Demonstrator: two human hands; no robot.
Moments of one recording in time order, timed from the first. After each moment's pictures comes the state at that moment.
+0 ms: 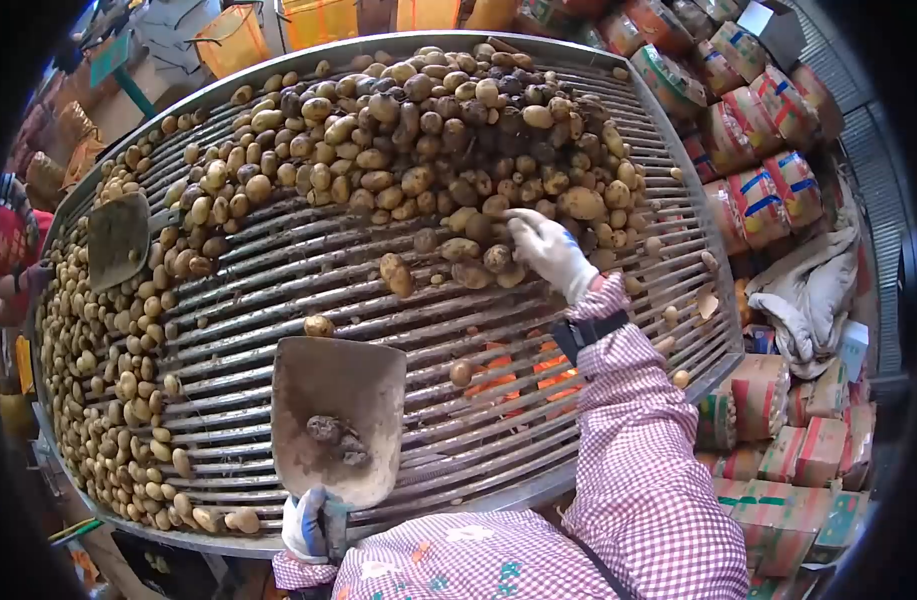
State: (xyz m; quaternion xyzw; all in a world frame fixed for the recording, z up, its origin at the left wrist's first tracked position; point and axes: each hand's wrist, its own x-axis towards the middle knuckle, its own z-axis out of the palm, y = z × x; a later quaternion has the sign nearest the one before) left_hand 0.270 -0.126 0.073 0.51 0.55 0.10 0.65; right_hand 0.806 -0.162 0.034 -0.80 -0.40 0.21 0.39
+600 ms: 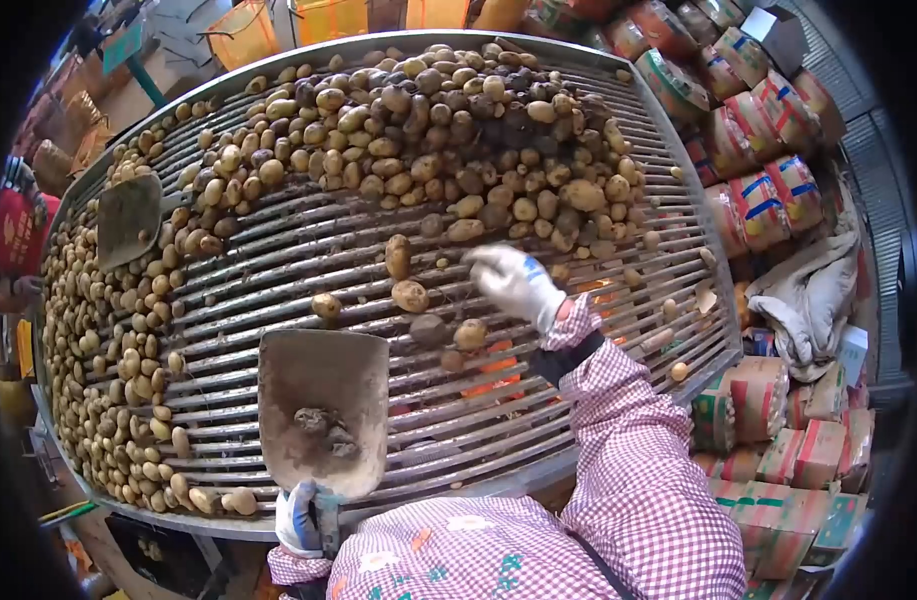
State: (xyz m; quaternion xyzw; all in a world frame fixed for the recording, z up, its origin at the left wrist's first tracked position) left_hand 0.238 -0.146 0.062 0.45 0.57 0.19 0.66; right_hand 0.729 -0.168 0.031 -0.78 -0.50 0.25 0.29
